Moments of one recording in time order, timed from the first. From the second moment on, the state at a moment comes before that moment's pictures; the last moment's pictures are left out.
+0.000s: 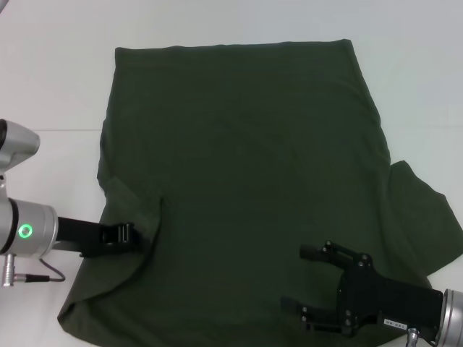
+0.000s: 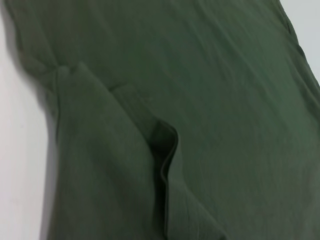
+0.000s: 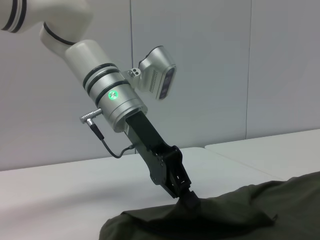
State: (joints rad) left arm -0.66 -2.12 0.70 0.83 2.48 1.35 -2.51; right arm 0.41 2.10 -0.97 -0.37 -1.58 -1.46 0.78
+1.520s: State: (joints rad) left arm -0.27 -2.17 0.53 1.00 2.16 1.85 -1.19; right arm 0.41 2.09 -0.96 -0.42 -1.57 -1.46 0.92
